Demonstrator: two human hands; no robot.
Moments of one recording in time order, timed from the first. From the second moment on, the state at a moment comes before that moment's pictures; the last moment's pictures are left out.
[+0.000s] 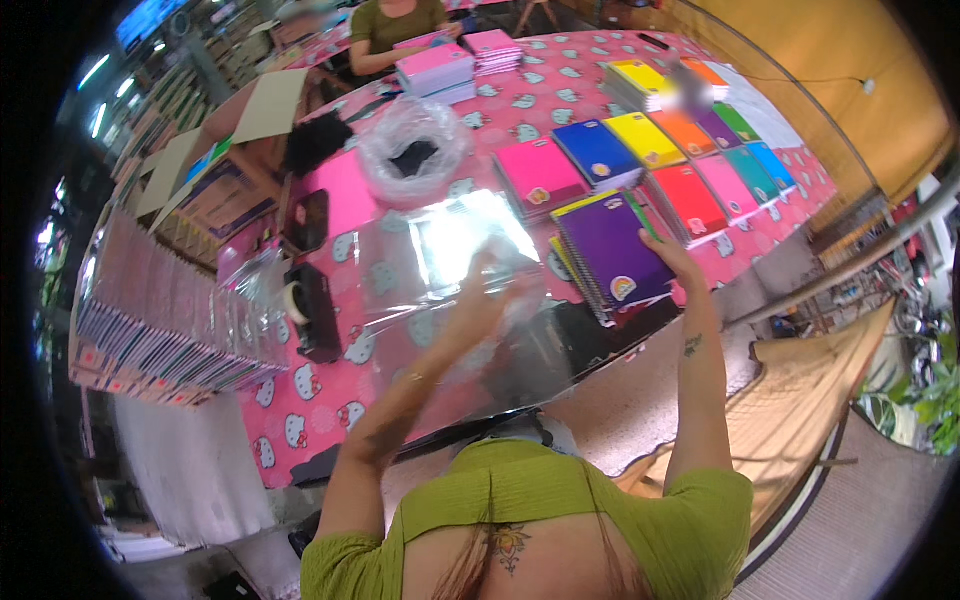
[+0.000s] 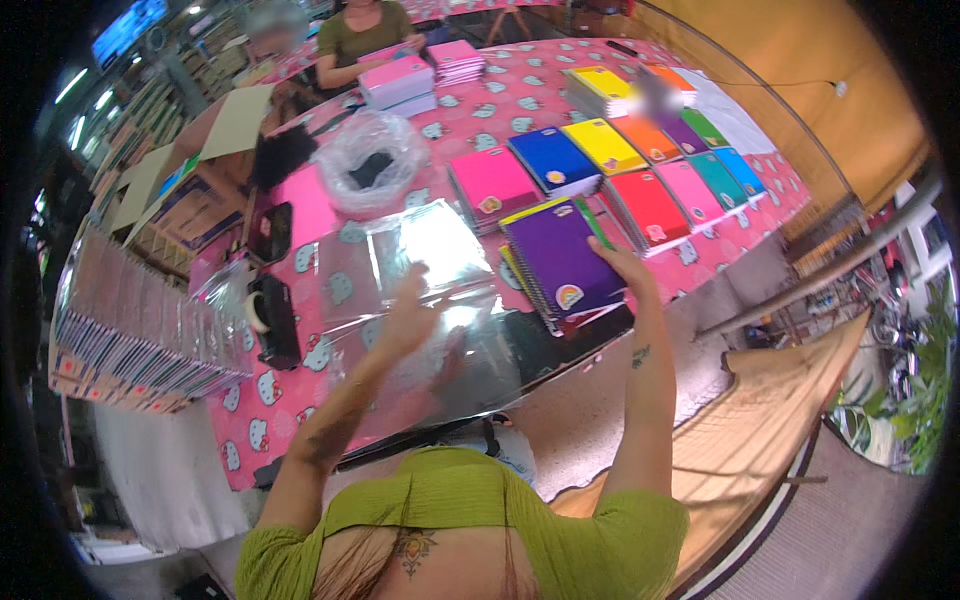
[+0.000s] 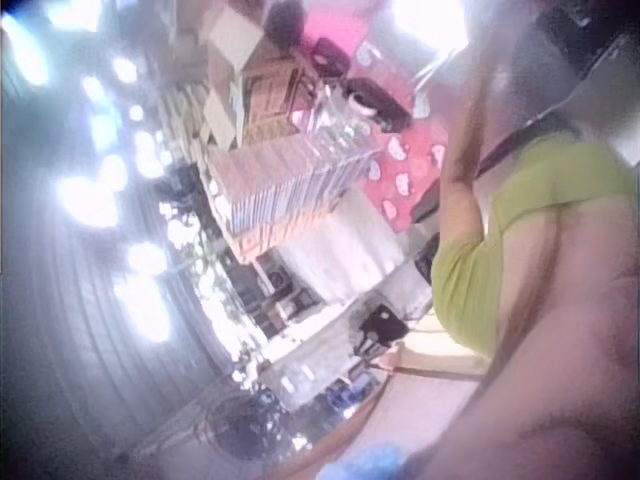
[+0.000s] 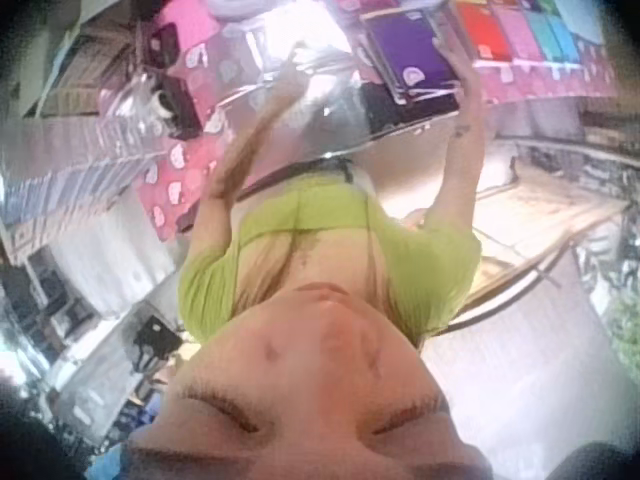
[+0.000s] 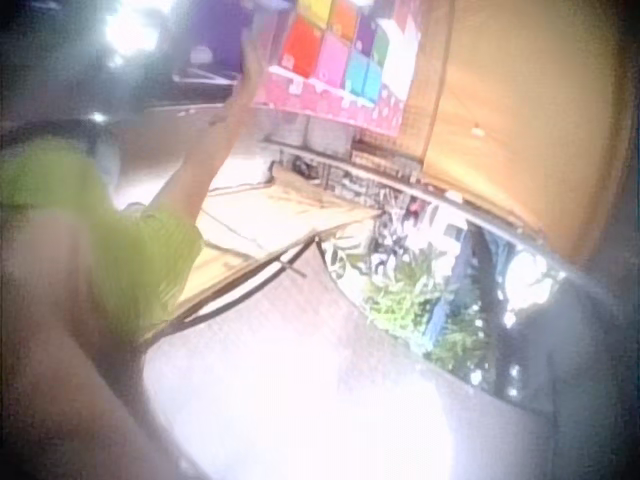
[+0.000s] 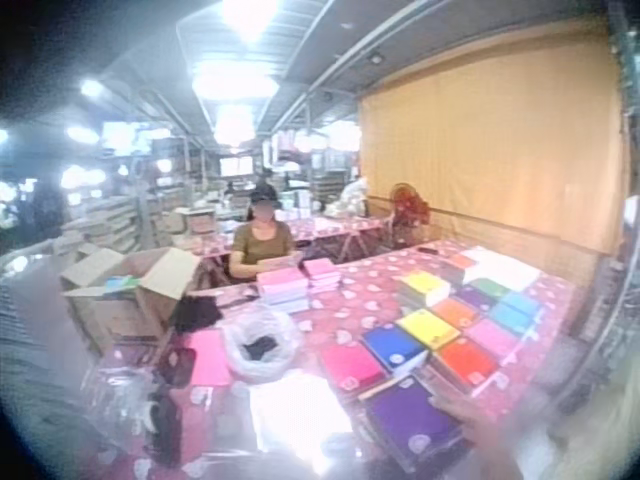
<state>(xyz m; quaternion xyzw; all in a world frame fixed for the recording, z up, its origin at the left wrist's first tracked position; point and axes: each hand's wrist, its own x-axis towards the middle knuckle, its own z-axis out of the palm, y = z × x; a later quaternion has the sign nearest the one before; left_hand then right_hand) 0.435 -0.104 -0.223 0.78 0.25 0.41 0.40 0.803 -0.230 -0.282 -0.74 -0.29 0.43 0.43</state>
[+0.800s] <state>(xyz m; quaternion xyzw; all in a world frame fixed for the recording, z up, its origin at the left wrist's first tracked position) 0.585 -0.143 -0.306 0.35 0.40 0.20 0.82 0.816 -0.185 -0.276 -0.68 -0.36 0.52 0.38</state>
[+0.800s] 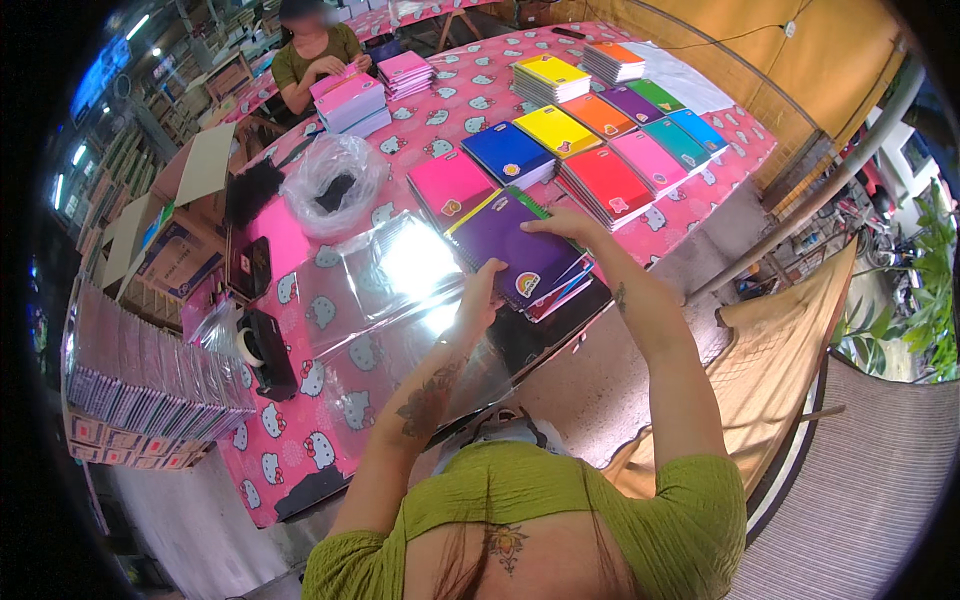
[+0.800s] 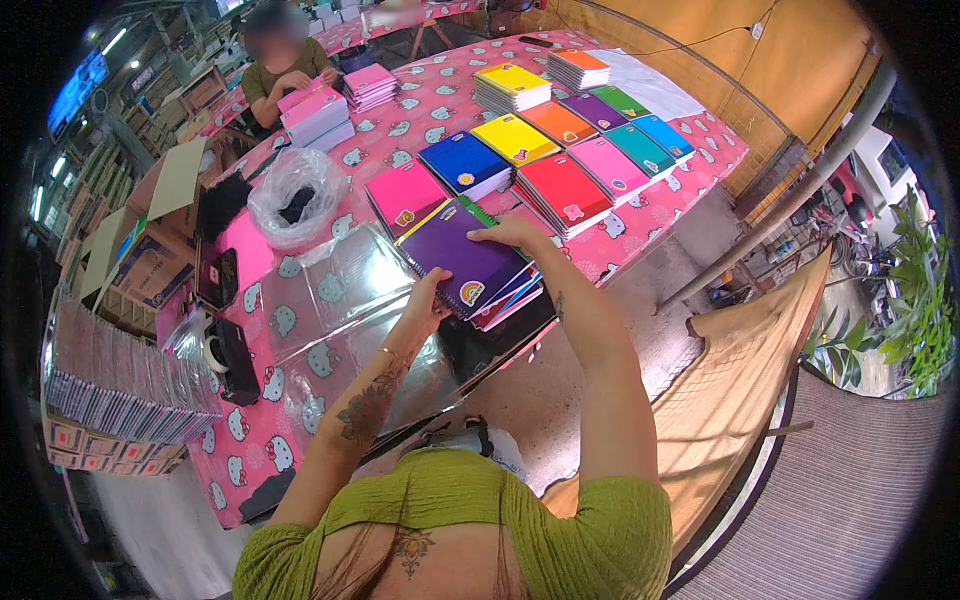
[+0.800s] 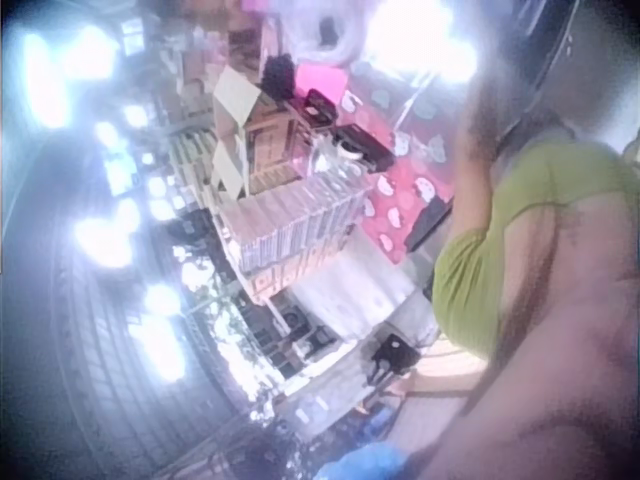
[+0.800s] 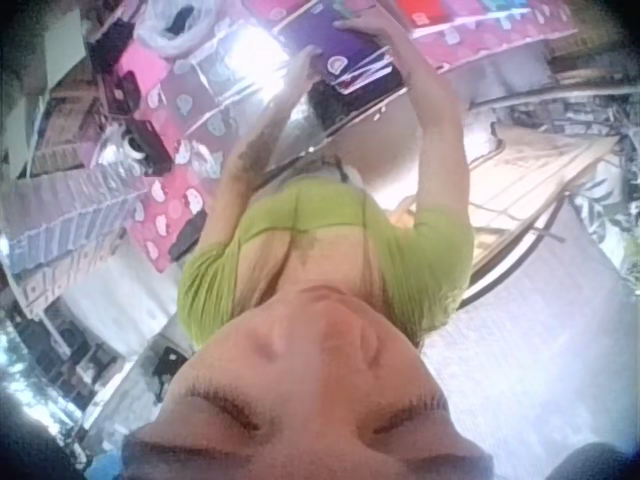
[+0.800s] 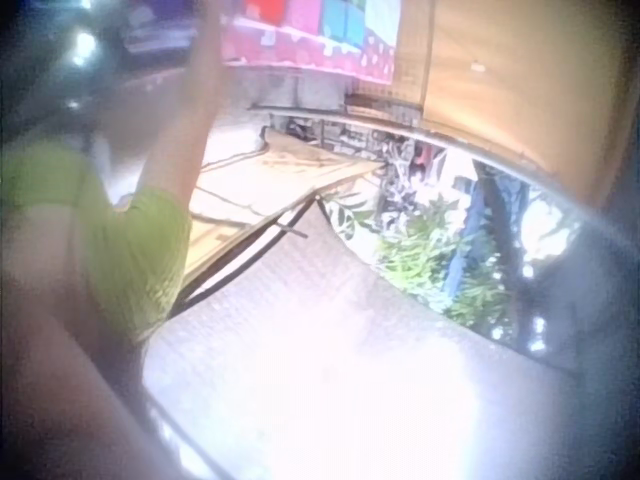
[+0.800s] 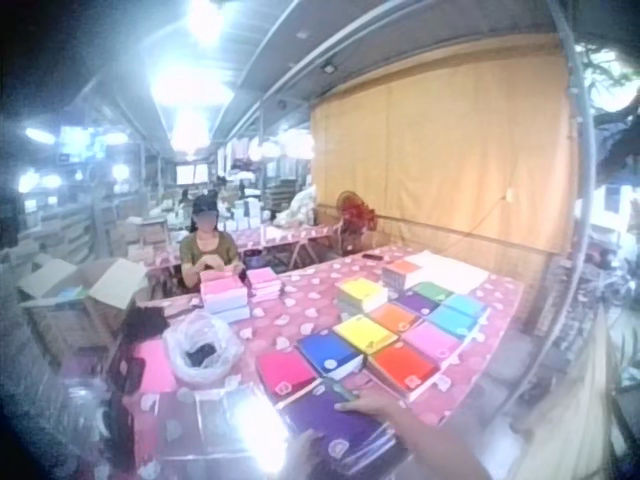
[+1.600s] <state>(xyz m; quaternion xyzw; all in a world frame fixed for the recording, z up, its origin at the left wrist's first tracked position) 0.394 -0.174 -0.244 0.91 0.08 0.40 -0.08 0.684 -0.217 -0.194 -0.37 -0.27 0.75 0.47</state>
